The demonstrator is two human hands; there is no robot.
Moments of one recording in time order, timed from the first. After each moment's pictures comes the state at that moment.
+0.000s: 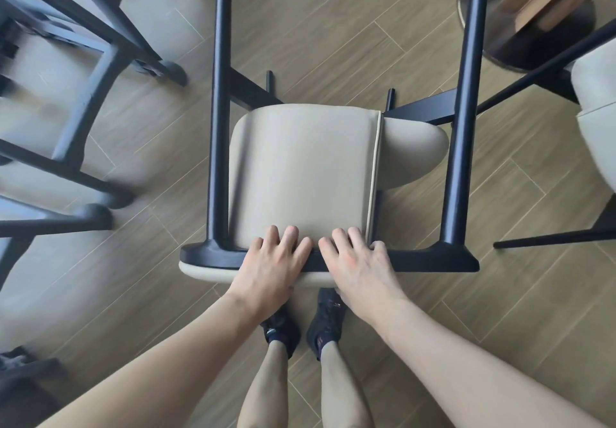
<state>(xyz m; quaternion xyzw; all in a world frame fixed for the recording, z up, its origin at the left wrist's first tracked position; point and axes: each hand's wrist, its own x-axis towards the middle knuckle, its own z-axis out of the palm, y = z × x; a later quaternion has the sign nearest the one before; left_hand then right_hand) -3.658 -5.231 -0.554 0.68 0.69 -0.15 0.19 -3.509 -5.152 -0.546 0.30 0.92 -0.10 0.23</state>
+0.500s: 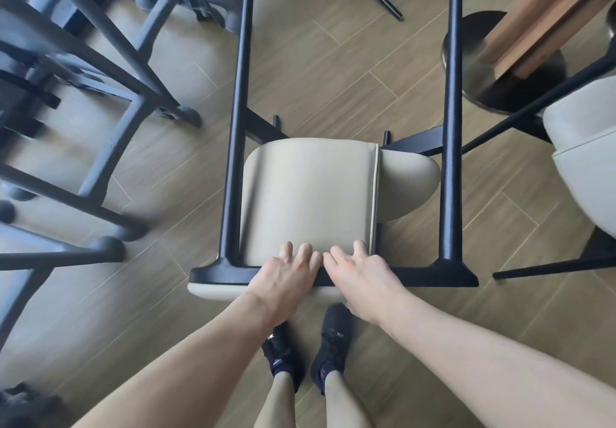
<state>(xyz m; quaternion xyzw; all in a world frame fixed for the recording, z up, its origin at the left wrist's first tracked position) -3.670 -5.199 -0.516 0.70 0.65 -0.21 0.21 -3.531 -5.121 -0.504 0.22 0.93 -0.09 0.29</state>
